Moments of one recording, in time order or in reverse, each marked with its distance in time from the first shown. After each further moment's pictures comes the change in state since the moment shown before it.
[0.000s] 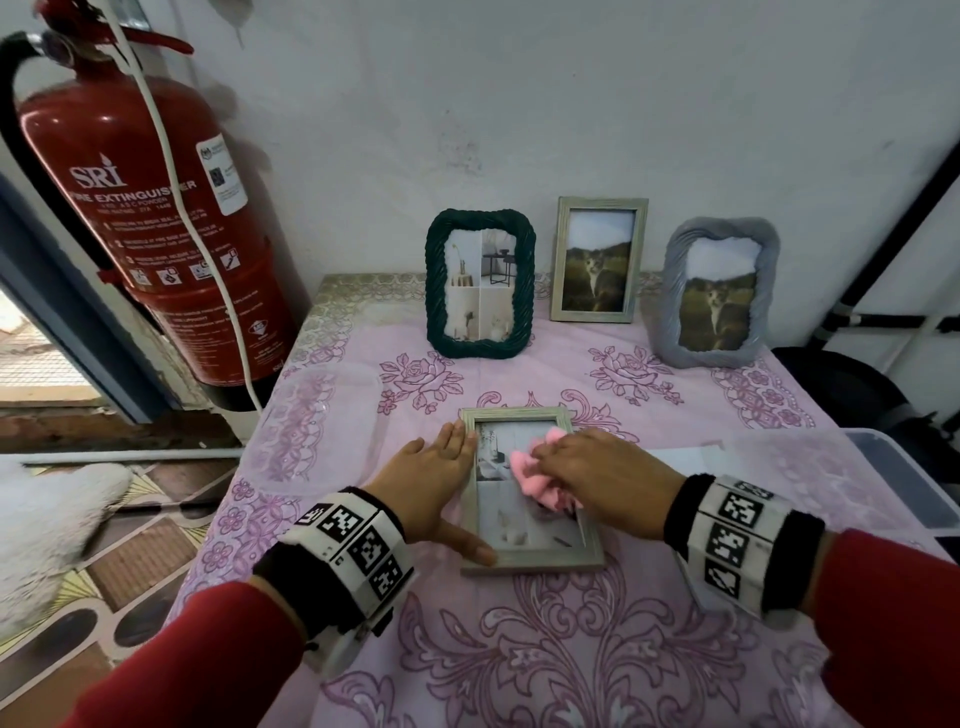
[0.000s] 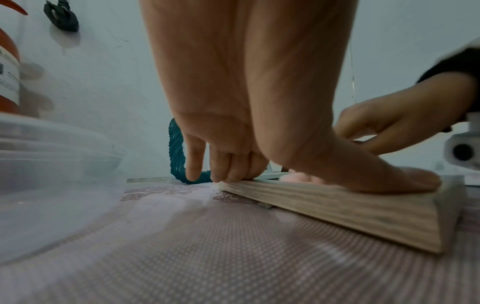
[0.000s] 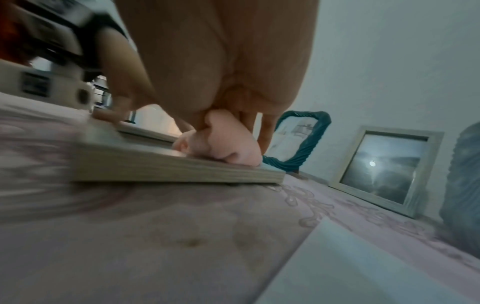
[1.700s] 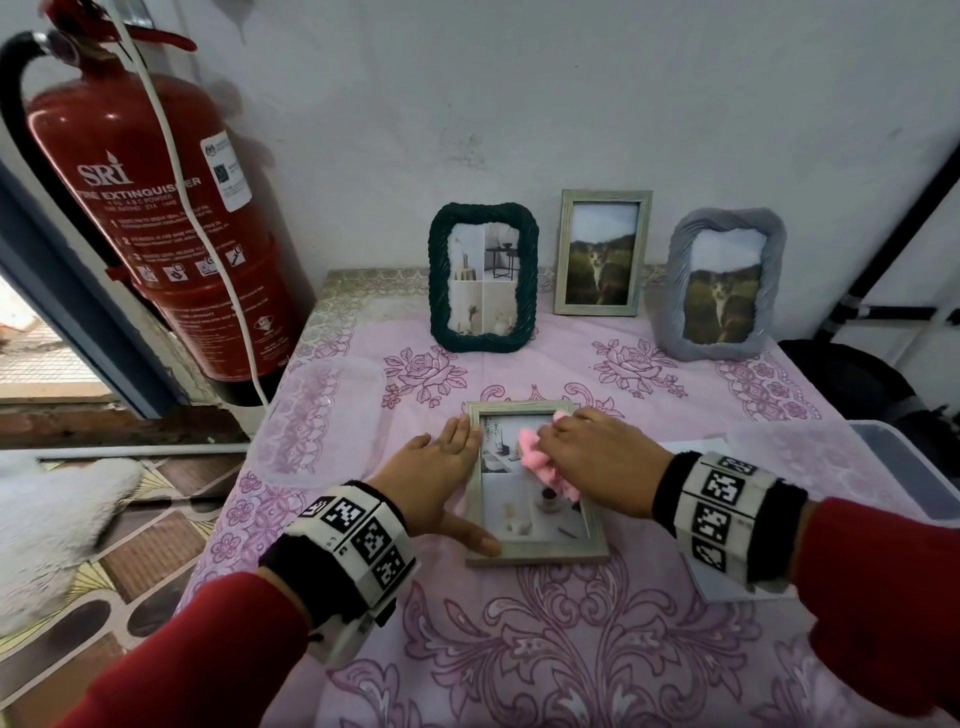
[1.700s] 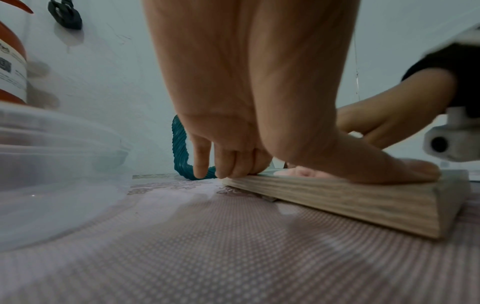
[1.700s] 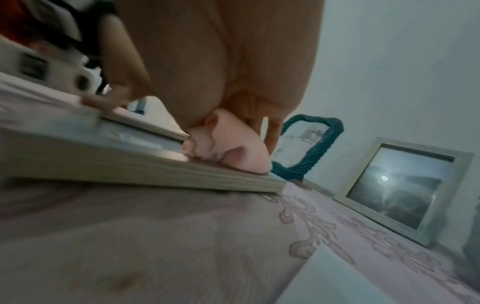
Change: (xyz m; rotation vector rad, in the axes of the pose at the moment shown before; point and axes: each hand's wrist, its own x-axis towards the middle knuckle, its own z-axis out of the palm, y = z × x) left_hand 0.001 -0.004 0.006 -0.028 0.004 0.018; right_hand 0.012 0.000 0.000 -0.227 -0.007 0.024
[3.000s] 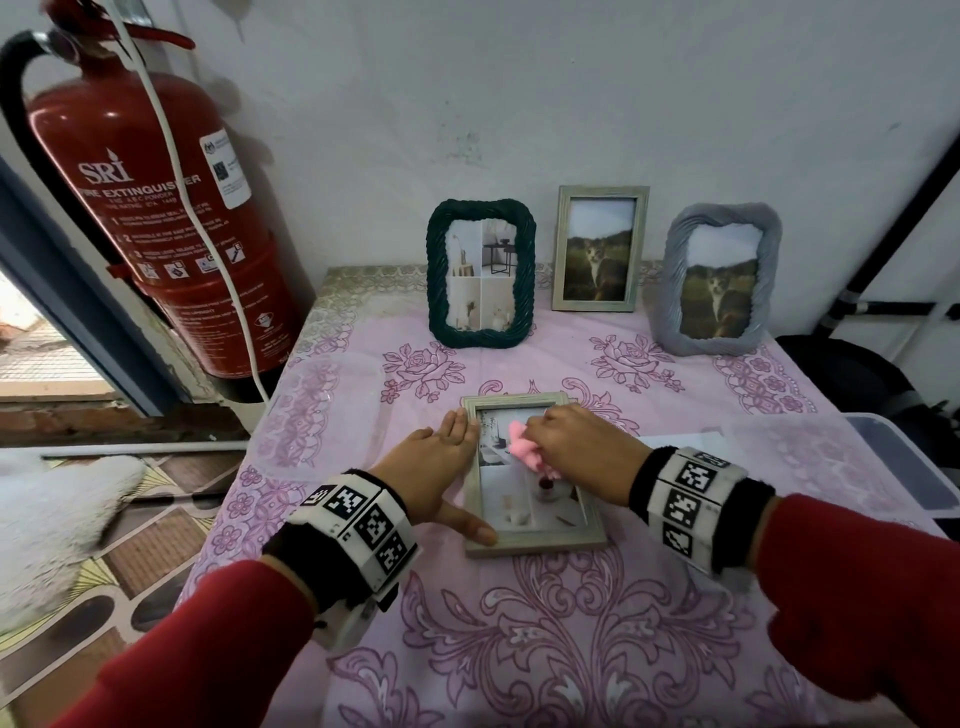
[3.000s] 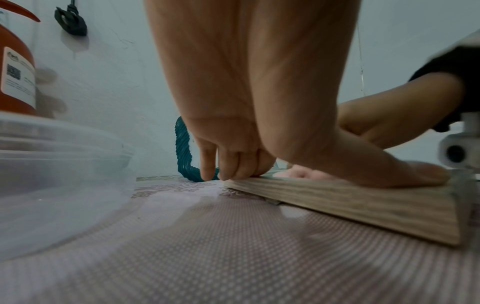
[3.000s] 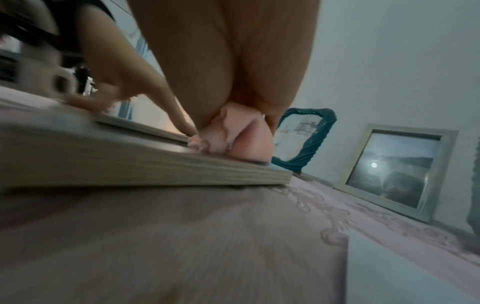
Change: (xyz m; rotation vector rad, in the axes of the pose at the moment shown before) left_hand 0.001 0.004 -0.005 0.035 -0.011 0.006; right_hand 0.012 -0.006 0.003 0.165 0.025 0.032
